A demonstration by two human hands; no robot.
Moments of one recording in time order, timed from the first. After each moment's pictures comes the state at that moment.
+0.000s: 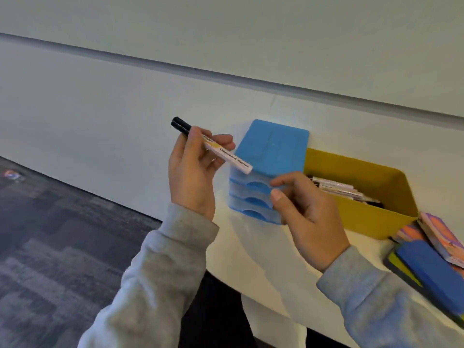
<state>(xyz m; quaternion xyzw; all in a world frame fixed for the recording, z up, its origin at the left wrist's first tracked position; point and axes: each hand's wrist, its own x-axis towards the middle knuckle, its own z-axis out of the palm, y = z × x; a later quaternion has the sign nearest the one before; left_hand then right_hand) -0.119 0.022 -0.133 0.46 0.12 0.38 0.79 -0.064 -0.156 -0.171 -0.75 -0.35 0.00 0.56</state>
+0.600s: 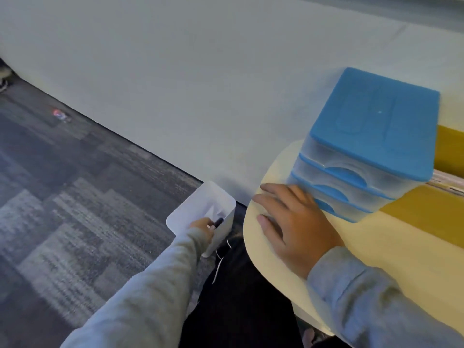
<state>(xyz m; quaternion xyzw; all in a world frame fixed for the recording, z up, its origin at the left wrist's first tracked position) -0.166 0.153 -0.485 0.75 0.48 -0.16 0.43 -0.066 -0.069 -0.271 -0.82 -0.53 0.00 0.20</state>
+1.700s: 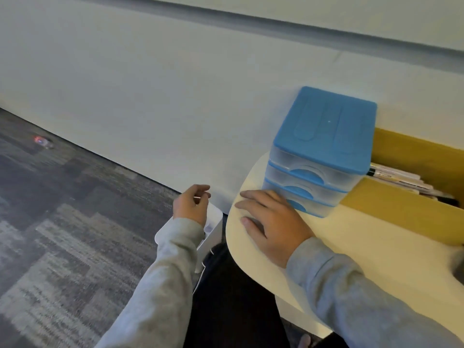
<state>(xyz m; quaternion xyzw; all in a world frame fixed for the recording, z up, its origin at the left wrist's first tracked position) -0.134 0.128 -0.344 0.76 0.42 0.20 0.46 -0.062 -0.072 -0.269 -0.81 -0.52 0.04 0.25</state>
